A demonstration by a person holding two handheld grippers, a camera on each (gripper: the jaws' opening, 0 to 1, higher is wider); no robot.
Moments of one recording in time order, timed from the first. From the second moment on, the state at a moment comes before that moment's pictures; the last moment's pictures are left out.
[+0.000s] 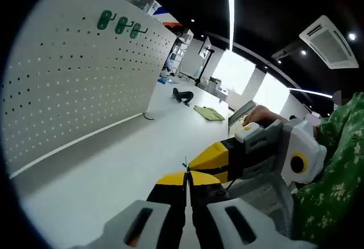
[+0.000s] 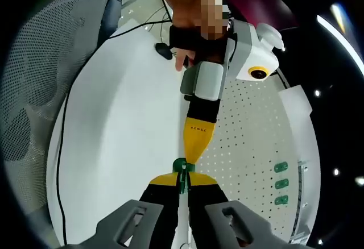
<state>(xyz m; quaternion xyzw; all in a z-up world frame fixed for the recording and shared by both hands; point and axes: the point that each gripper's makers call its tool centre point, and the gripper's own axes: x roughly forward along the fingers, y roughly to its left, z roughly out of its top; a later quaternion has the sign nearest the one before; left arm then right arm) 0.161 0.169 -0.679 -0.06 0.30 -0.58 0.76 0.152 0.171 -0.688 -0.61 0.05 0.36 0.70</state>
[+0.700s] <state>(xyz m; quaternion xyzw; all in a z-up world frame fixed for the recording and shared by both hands) 0.156 0.178 -0.671 -0.03 0.28 -0.59 0.76 0.147 0.180 -0.680 -0.61 0.06 0.35 0.71</state>
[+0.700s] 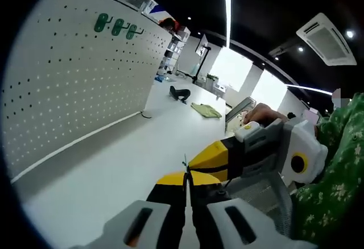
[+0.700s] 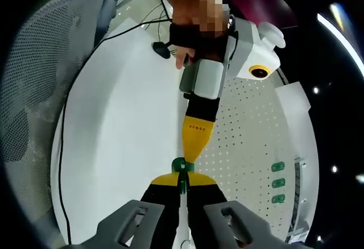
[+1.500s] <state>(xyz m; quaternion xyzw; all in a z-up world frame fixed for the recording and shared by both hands) 0.166 0.196 -0.643 0.09 0.10 -0.57 0.81 0.166 0.174 -0.649 -0.52 0.07 0.30 0.80</state>
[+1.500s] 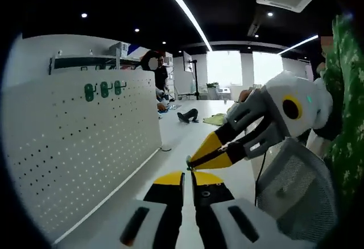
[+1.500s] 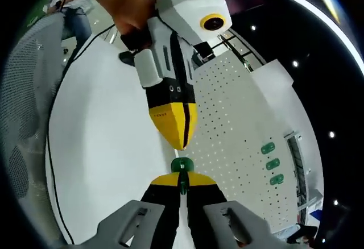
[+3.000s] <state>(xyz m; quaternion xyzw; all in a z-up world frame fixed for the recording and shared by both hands) 0.145 0.192 -0.615 0.01 0.01 -0.61 0.79 0.148 0.195 -0.595 0.13 0.17 0.38 0.90</state>
